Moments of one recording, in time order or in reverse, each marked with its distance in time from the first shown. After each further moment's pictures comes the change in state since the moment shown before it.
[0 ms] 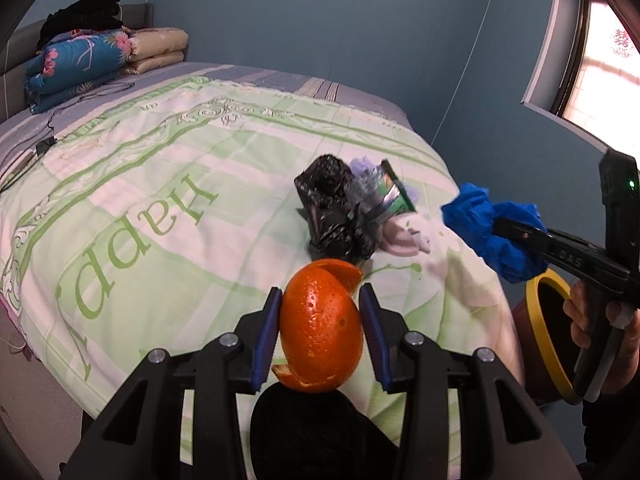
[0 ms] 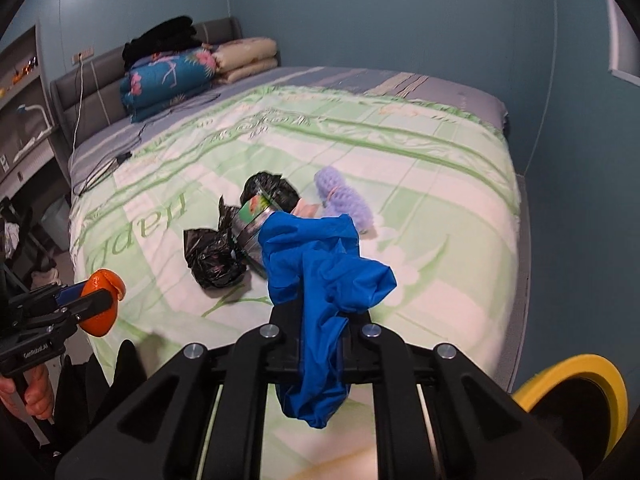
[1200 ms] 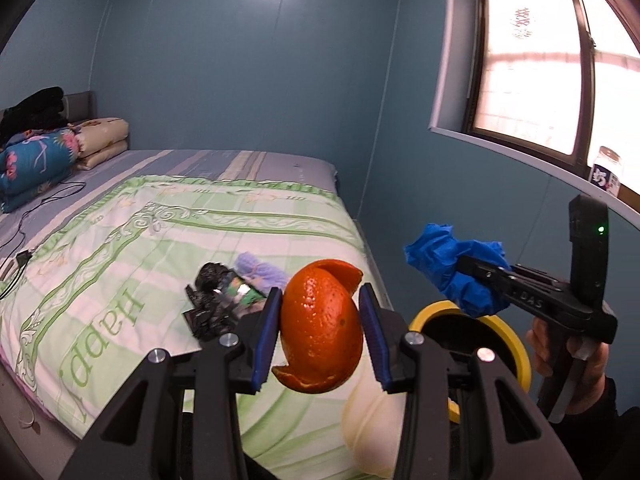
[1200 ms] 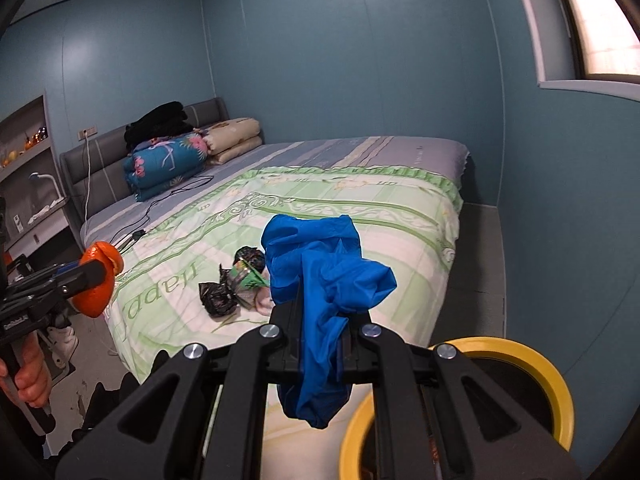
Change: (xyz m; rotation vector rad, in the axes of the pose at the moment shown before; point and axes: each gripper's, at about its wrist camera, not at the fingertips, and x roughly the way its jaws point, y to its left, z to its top) left arm -0.113 -0.165 0.032 0.213 -0.200 -0.129; right arm -0.171 -0.083 -0.030 0.113 -0.259 0.006
